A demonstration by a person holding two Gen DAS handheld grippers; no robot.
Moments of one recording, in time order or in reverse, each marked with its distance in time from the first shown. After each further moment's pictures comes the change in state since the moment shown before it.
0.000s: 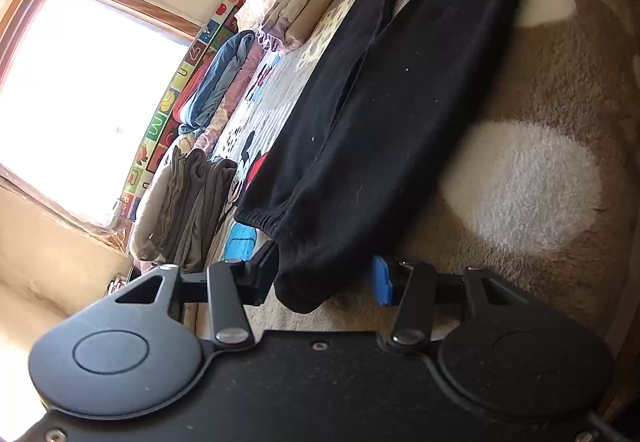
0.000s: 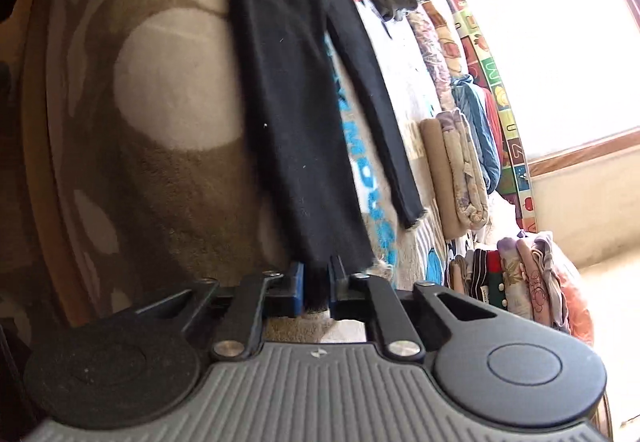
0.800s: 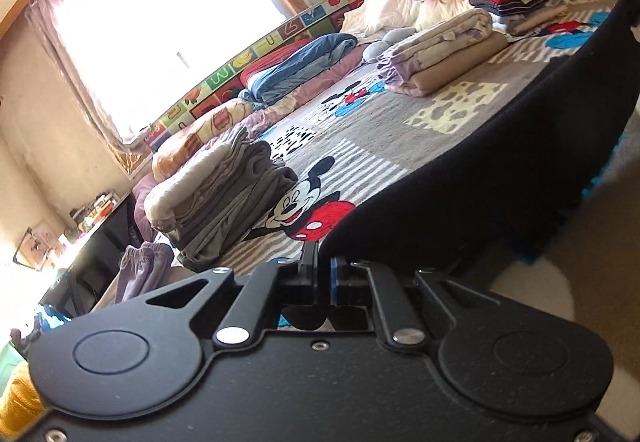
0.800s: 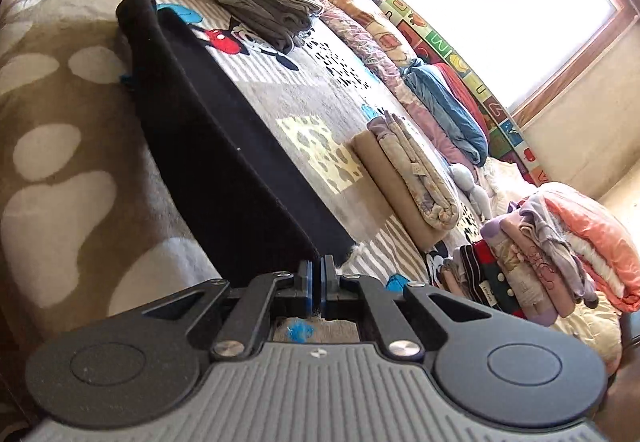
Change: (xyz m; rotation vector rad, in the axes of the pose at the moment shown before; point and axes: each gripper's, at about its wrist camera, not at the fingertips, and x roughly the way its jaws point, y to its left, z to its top) left arm 0.050 0.101 0.045 -0.513 -0.001 0.053; right arm 0.032 -0.147 0.015 0.371 -0.103 0.057
